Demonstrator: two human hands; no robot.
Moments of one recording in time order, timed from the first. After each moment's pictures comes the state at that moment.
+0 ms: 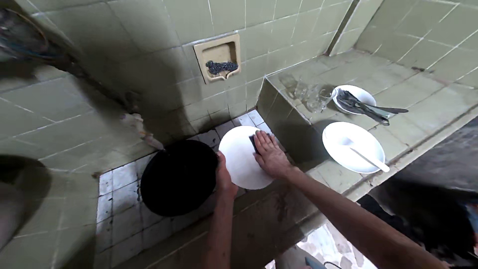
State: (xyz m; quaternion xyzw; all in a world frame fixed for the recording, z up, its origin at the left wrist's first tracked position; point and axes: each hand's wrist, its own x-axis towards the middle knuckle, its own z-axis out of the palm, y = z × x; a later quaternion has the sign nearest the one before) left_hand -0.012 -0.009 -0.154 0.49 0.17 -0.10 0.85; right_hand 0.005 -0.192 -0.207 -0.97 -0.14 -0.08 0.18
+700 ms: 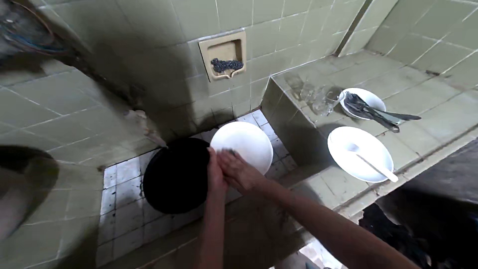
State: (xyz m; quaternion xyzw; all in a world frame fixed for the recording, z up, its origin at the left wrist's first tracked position) left_hand 0.006 0.007 -0.150 0.55 0.18 -0.06 0.81; right_hand -0.004 -0.114 -0.192 -0.88 -0.34 -0.03 0.32
